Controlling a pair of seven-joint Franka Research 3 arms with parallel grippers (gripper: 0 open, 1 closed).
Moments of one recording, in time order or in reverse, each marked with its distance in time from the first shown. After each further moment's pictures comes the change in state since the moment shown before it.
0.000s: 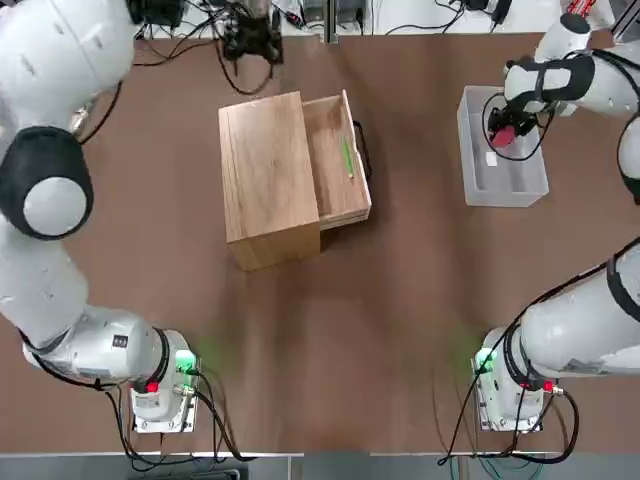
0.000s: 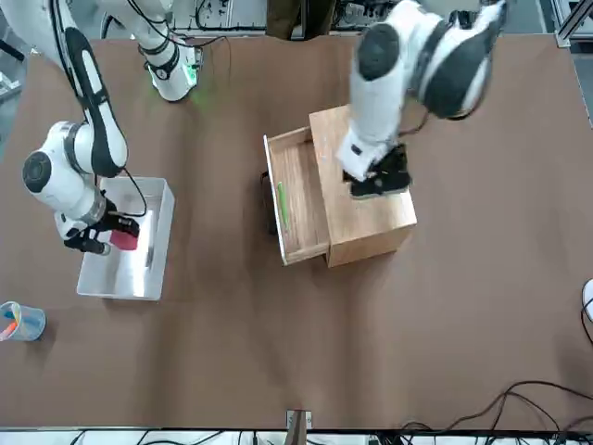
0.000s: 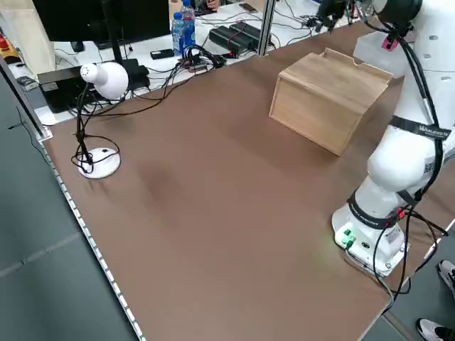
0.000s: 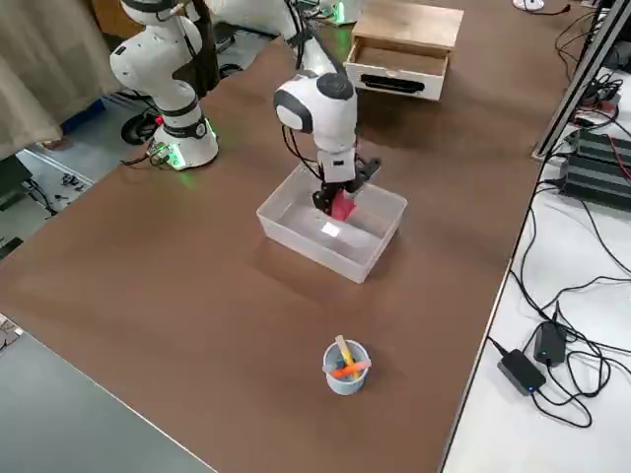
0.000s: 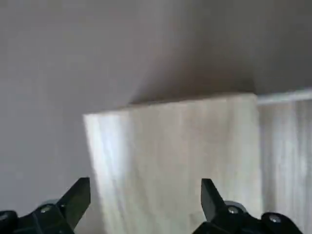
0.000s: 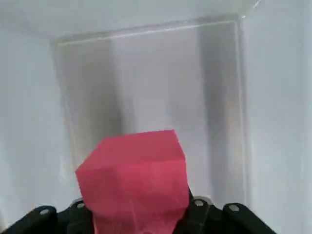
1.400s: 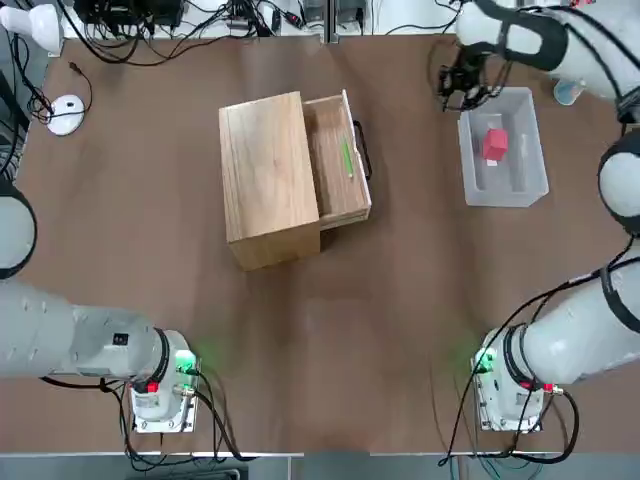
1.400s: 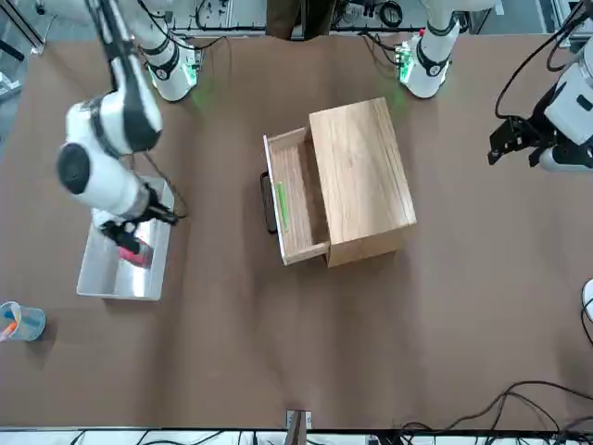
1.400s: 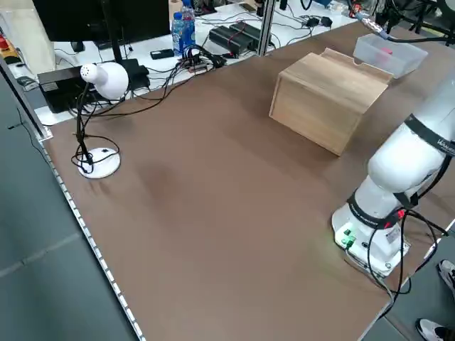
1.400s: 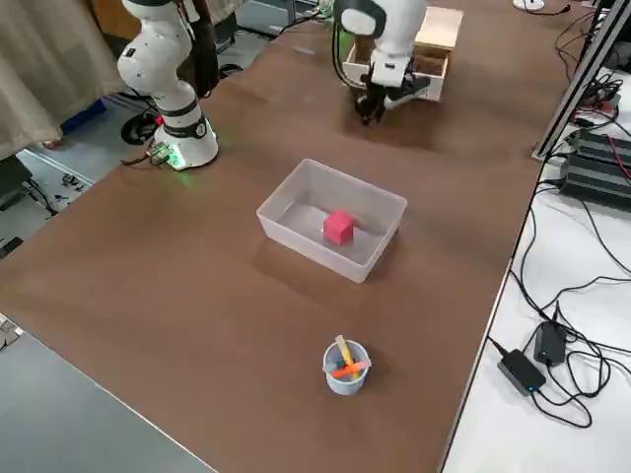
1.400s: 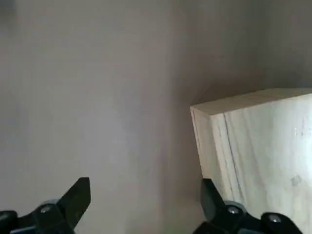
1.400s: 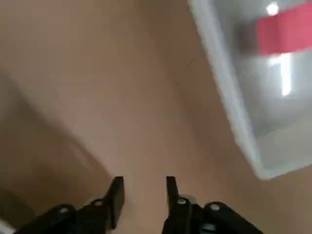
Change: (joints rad) left arm 0.033 -0.330 0.540 -0.181 -0.302 -0.007 0.676; right arm 0.376 -0.078 0.042 0.305 0.125 -0.527 0.704
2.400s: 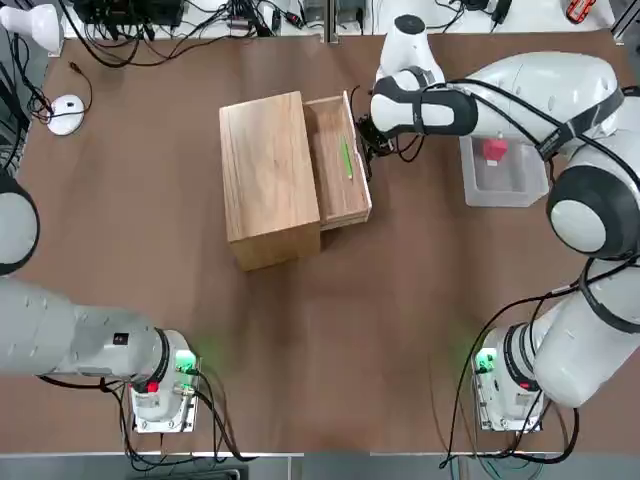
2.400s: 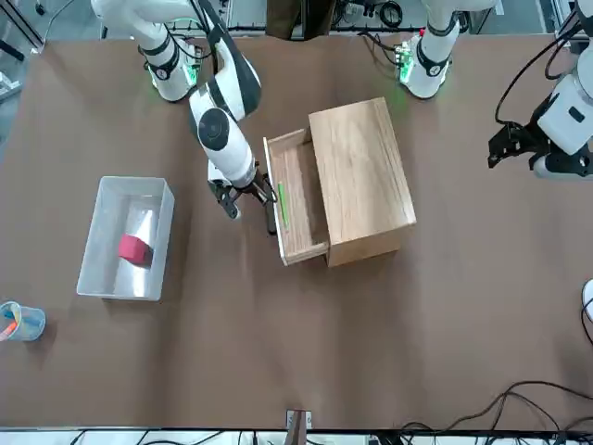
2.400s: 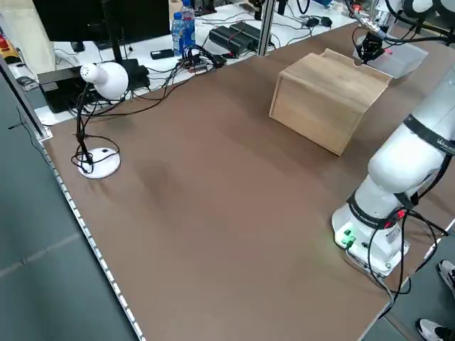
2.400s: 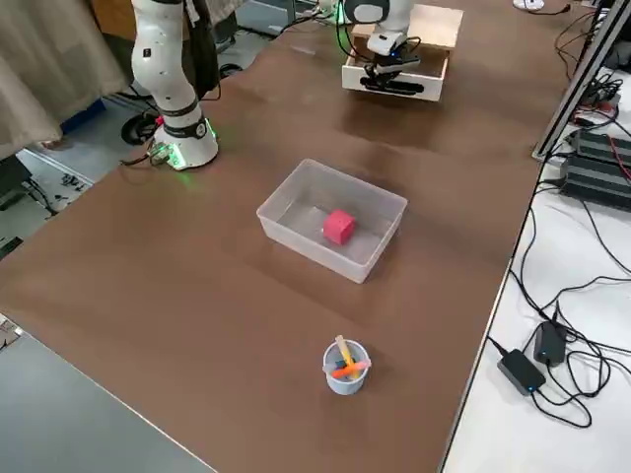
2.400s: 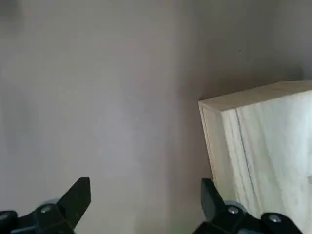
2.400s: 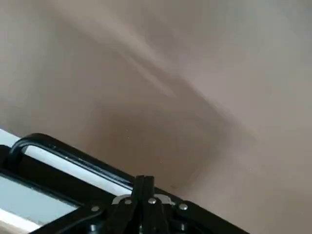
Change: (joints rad) left arm 0.000 0.013 -0.013 0.001 0.036 -0.013 0.006; right arm 0.375 0.126 -0.016 -0.024 0.069 0.293 0.639
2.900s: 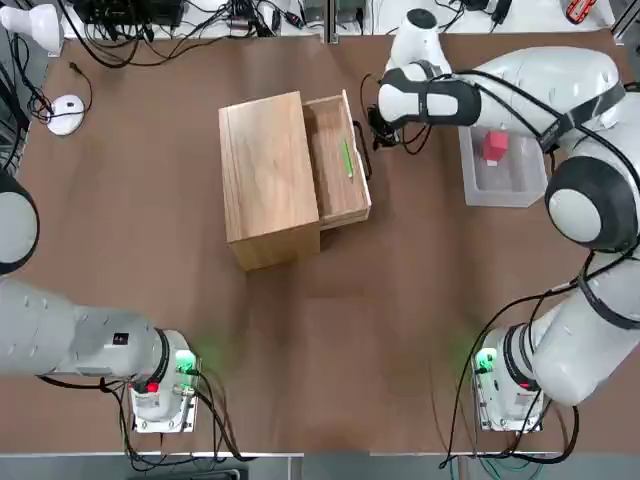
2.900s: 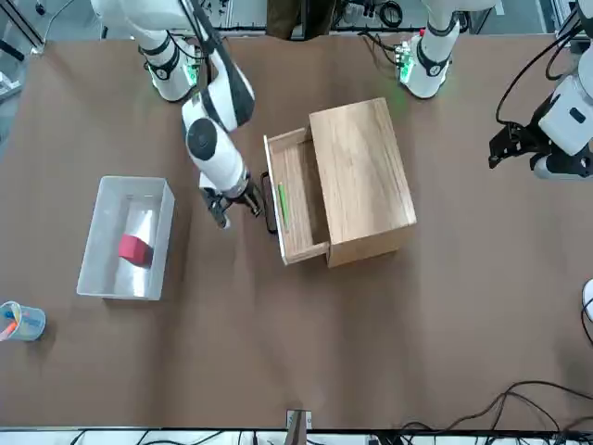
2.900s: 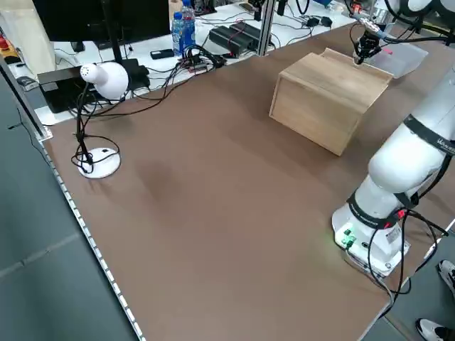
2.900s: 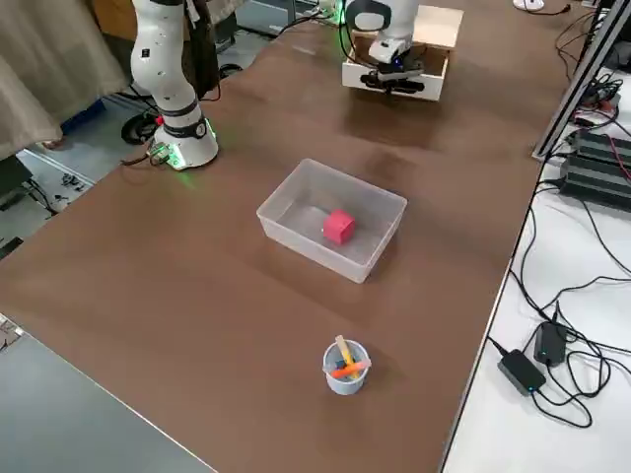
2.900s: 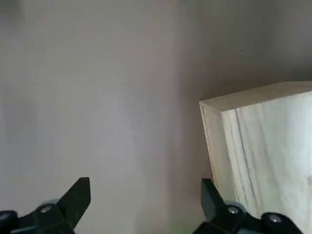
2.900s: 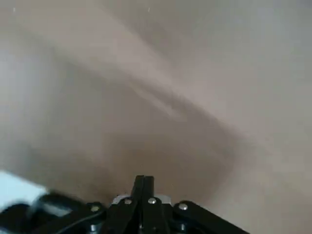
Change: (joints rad) left arm 0.004 0.001 0.001 0.000 0.000 0.000 0.000; right arm -0.068 0.024 -0.015 0.001 0.013 0.053 0.014
